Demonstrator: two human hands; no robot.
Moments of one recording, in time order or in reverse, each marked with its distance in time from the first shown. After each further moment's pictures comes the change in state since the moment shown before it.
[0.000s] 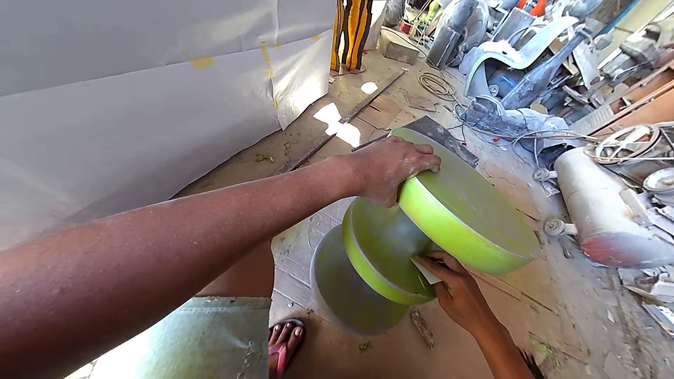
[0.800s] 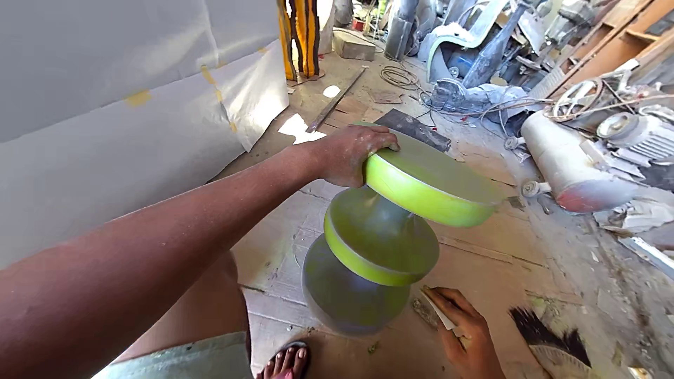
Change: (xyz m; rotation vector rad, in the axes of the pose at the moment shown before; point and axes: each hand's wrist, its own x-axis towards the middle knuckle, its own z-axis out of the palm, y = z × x) left_hand 0.028 -0.033 -0.002 -0.083 0.008 0.102; right_hand -0.102 -0.052 0.028 0.334 0.407 0.103
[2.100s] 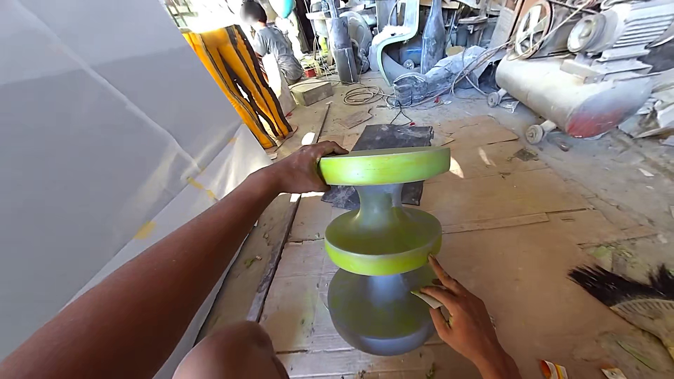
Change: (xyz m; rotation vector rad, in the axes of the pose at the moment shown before) left_hand 0.062 -0.052 -0.020 -0.120 -0.189 -0.149; right_hand 0.013 0.042 0.066 -0.332 0.169 0.179
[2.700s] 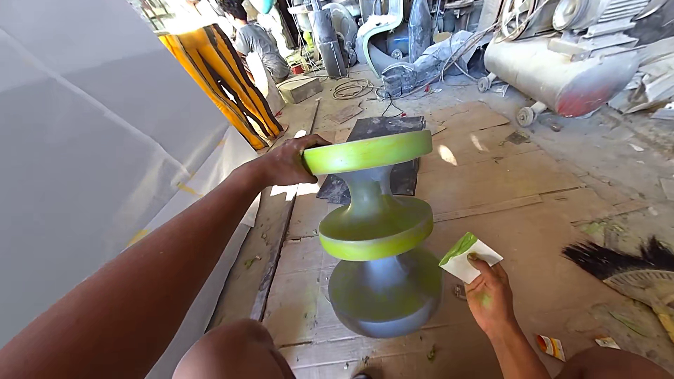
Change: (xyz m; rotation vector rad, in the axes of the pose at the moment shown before) left_hand 0.004 -0.004 -0.003 -0.008 -0.015 -0.057; right_hand 0.012 0.008 -0.025 1.429 0.650 0.683
